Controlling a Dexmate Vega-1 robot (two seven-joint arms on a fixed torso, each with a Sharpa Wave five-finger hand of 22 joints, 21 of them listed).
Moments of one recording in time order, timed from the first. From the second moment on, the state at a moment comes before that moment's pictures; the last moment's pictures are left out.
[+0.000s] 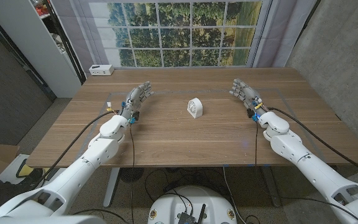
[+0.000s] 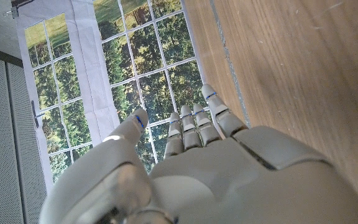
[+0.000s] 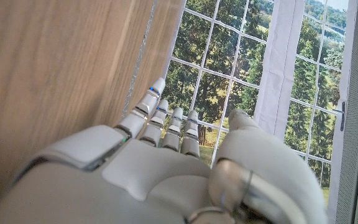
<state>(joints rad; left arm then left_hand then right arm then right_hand) 0.88 0.53 0.36 -1.36 -0.65 -0.28 0.01 0.35 0.16 0.68 0.03 0.17 0.23 0.06 0.19 0.19 0.22 0.03 0.23 0.29 0.23 -0.01 0.18 0.17 0.32 0.01 0.39 0.17 -0.84 -0.54 -0.37 -1.30 0.67 0.27 0.09 0.56 0.14 0.30 0.06 0.18 0.27 -0.08 0.19 0.25 0.23 -0.05 0.20 0.37 0.25 -0.04 0.19 0.28 0.35 -0.04 0.54 0.16</state>
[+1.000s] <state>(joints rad) 0.97 0.59 0.34 -1.48 -0.62 -0.26 0.06 0.36 0.15 0.69 0.01 0.17 0.27 0.05 0.20 0.19 0.25 0.02 0.24 0.29 0.25 -0.02 0.19 0.17 0.32 0.01 0.39 0.17 -0.62 -0.68 -0.49 -1.18 0.61 0.15 0.55 0.81 0.17 0.48 -0.15 0.22 0.10 -0.13 0.18 0.21 0.09 -0.13 0.18 0.28 0.13 -0.04 0.19 0.20 0.31 -0.04 0.41 0.17</state>
